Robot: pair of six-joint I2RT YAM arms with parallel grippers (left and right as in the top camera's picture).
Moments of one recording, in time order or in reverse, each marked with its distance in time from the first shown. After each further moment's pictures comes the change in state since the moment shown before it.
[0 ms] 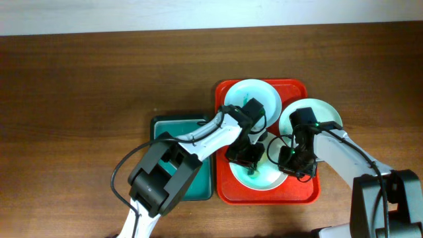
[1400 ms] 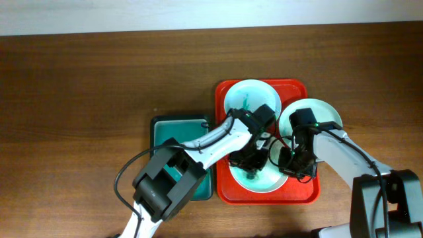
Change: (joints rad) left arm -0.076 -0.006 0.047 -0.082 -0.109 -0.054; right arm 0.004 0.000 -0.001 -0.013 0.002 -0.010
